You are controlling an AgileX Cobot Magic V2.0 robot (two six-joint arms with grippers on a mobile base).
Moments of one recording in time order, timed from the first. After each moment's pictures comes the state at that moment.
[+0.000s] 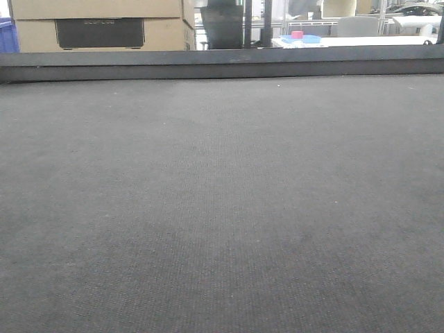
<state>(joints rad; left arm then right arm) 0.13 0.01 0.00 -0.05 -0.01 0.08 0.01 0.00 0.00 0.08 0.06 -0.08</state>
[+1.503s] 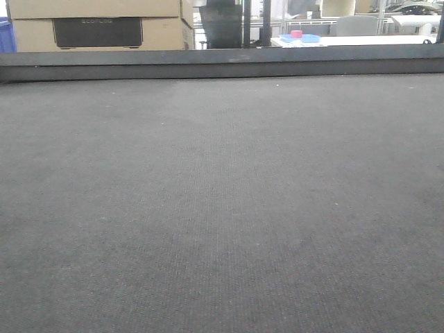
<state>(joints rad) 0.13 0.34 -0.61 0.00 0.30 0.08 0.01 0.19 -0.50 0.08 0.16 -0.08</state>
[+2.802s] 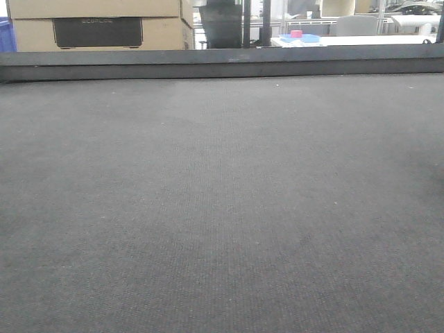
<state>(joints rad) 0.00 0.78 -0.93 -0.01 0.62 -0.04 0.01 0.73 -0.84 0.06 0.40 -0.08</state>
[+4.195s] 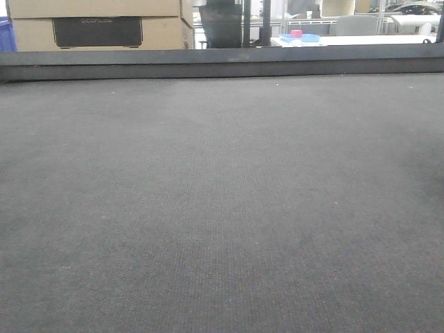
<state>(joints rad) 0.00 0.97 -1.11 0.05 0.91 -0.04 0.01 0.98 -1.04 0.06 0.88 -0.11</state>
